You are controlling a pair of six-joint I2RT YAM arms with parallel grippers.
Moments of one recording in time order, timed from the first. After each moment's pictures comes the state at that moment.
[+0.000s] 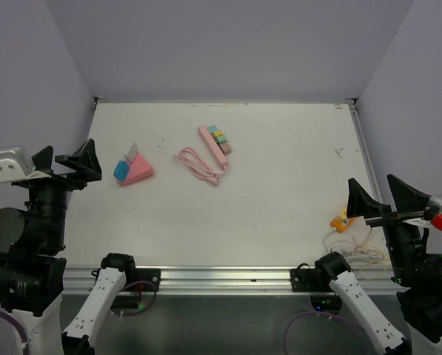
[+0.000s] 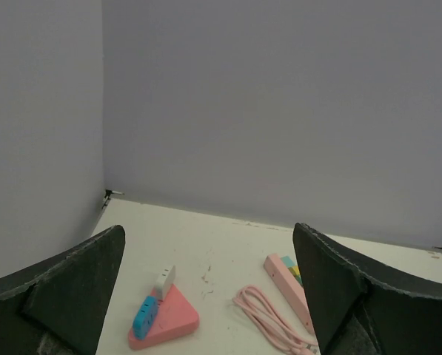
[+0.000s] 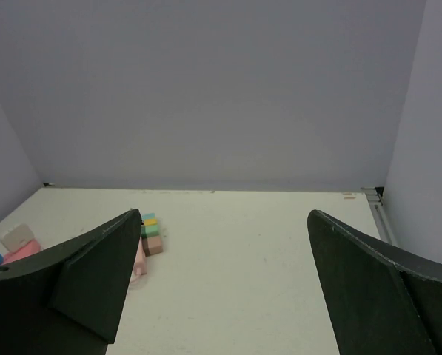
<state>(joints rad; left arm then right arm) -0.13 0.54 1.36 -0.60 -0.21 -0.18 0.44 0.23 1.11 -0.57 0.30 0.03</state>
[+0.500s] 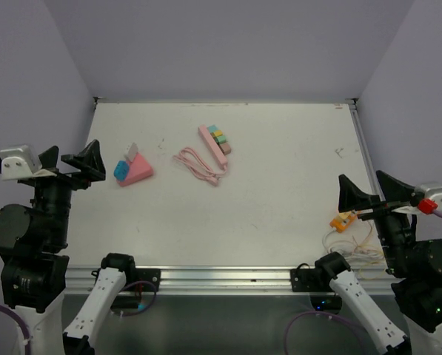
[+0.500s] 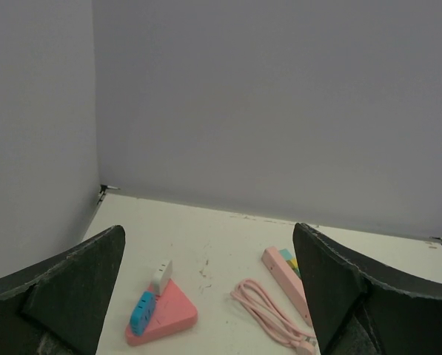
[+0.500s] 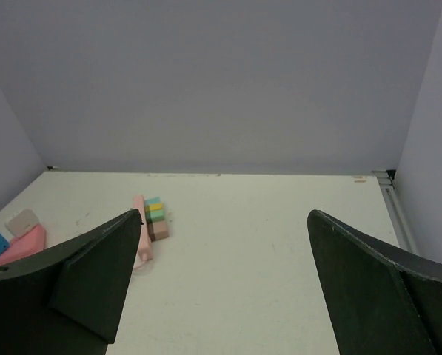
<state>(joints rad) -0.13 0.54 1.34 -0.59 -0.19 -0.18 0.44 0.26 1.09 -0.58 0.29 0.06</state>
